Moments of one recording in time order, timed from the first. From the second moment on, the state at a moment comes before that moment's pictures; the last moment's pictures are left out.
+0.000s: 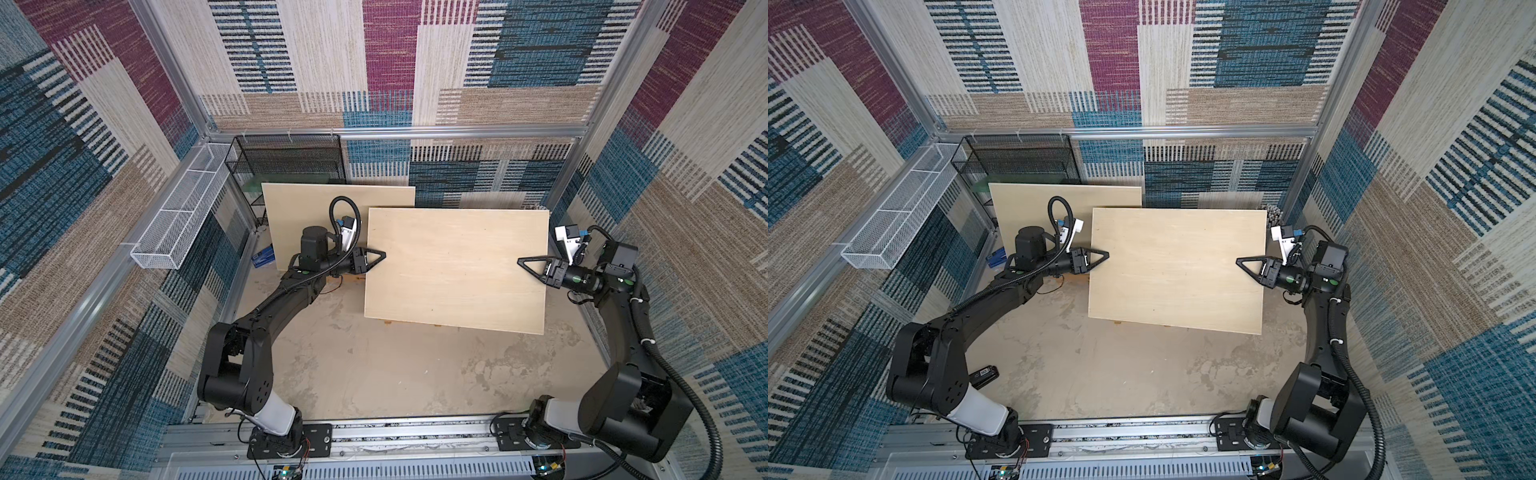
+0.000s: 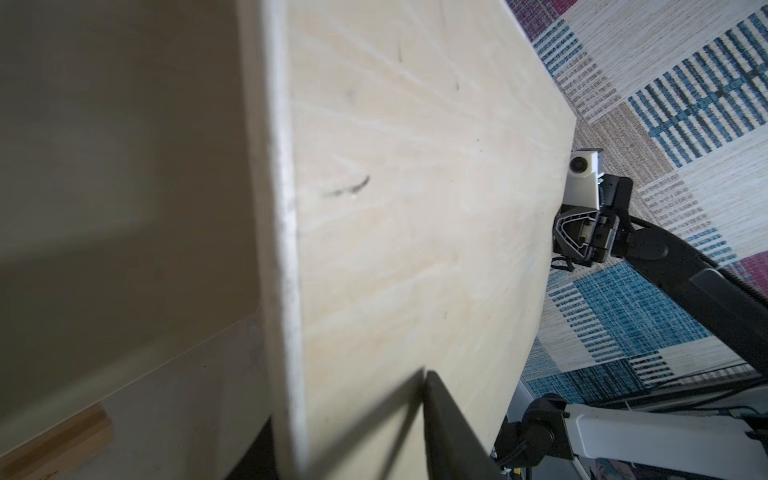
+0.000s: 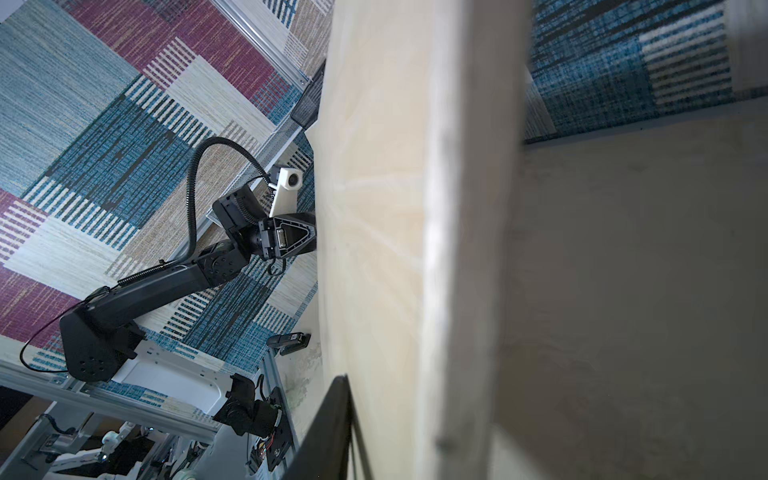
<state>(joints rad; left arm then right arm) -0.24 1.59 1.07 0.18 0.93 -0.50 -0.46 1.30 1.06 -0.58 -1.38 -0.05</state>
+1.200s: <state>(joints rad) -0.19 1.20 0.71 0.13 0.72 -0.64 -0.29 1.23 0.84 -0.60 -1.30 0.09</state>
